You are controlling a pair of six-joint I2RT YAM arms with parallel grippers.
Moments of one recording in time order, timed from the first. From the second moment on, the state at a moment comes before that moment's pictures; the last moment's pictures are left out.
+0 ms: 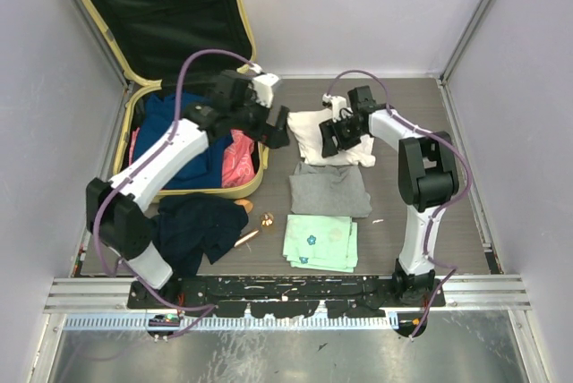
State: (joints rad) left arm -0.50 1.63 1.56 -0.63 0.34 -0.04; right arm 0.22 2.03 1.47 -0.52 -0.42 -0.24
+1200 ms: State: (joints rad) left arm -0.73 2.33 1.86 -0.33 -0.14 -0.59; right arm -0.09 2.13 1.57 -0.51 -0.49 0.10
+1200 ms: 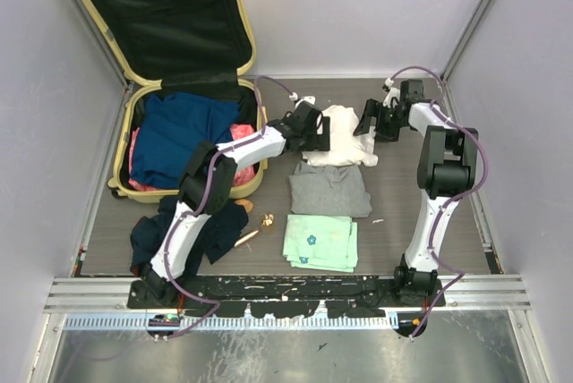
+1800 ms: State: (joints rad) left arm -0.72 2.48 2.10 -0.27 0.03 -0.48; right arm -0.04 2.17 1.57 -0.44 -0.61 0.17
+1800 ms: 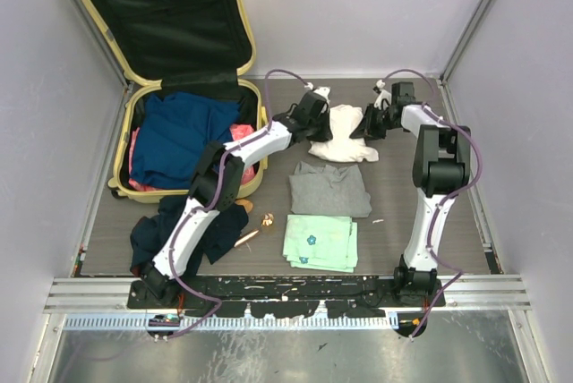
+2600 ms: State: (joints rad) left arm -0.38 1.66 1.66 -0.43 0.24 -0.16; right arm 0.41 1.81 1.65 -0.24 -0.56 0.43
